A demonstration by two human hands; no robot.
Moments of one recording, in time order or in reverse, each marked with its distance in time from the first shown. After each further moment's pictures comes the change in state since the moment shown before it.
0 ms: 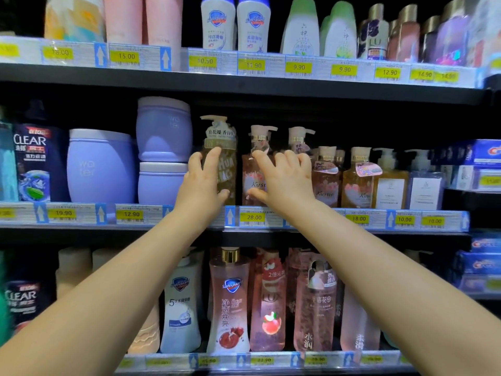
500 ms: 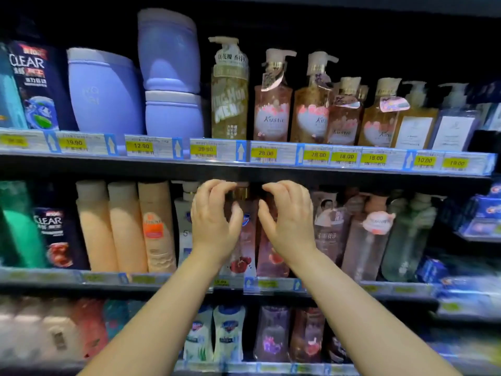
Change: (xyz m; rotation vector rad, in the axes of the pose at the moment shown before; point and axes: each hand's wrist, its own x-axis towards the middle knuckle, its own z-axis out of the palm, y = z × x) left_hand -0.154 -0.012 0.047 -0.240 0.254 0.035; right_hand -0.157 -0.057 0.037 0.585 0.213 0.160
